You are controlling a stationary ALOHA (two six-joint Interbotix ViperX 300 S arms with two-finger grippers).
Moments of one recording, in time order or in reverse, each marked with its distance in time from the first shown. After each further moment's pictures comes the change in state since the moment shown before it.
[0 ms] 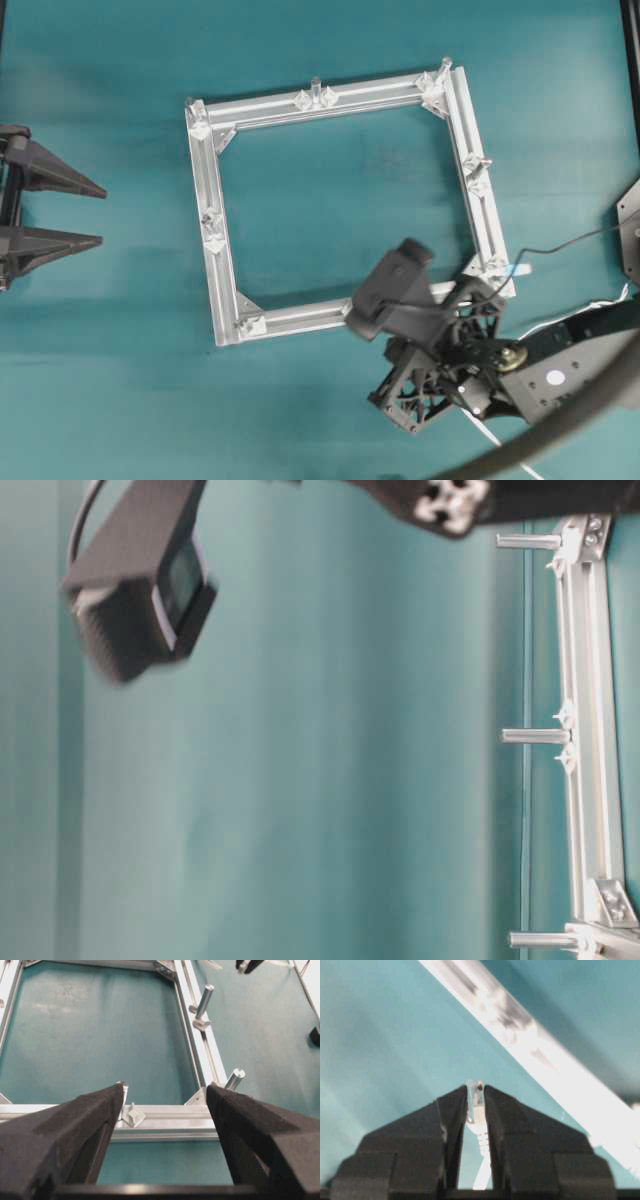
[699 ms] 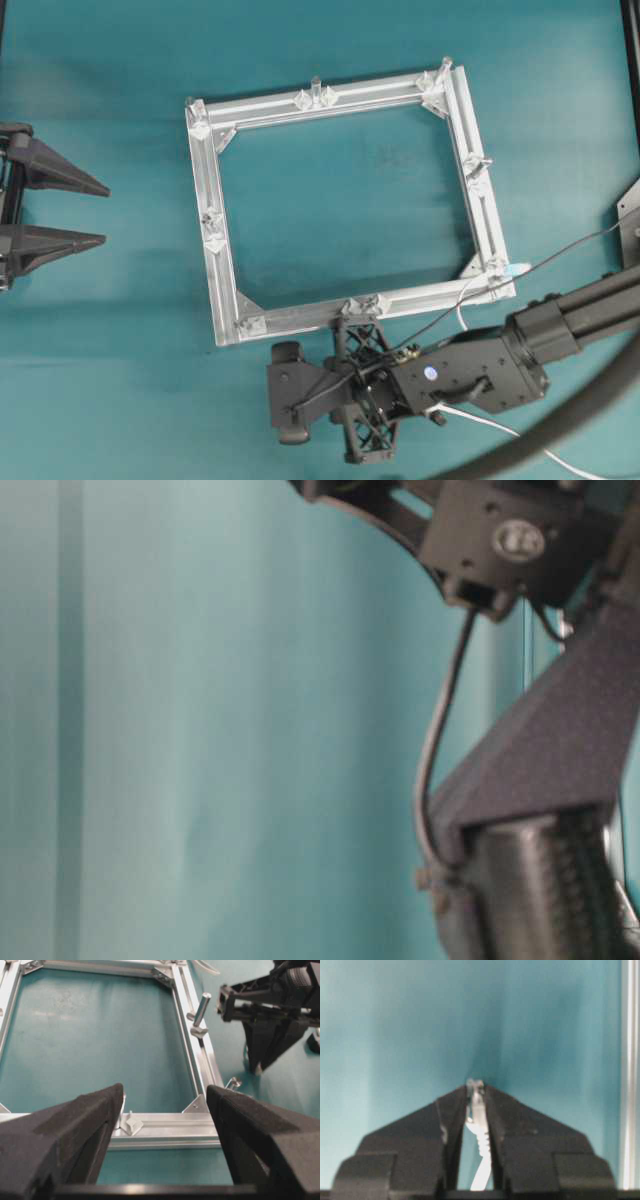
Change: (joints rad) left arm -0.002 0.031 -0.029 0.000 0.000 0.000; right arm -0.069 0.313 -0.109 0.284 -0.371 -0.982
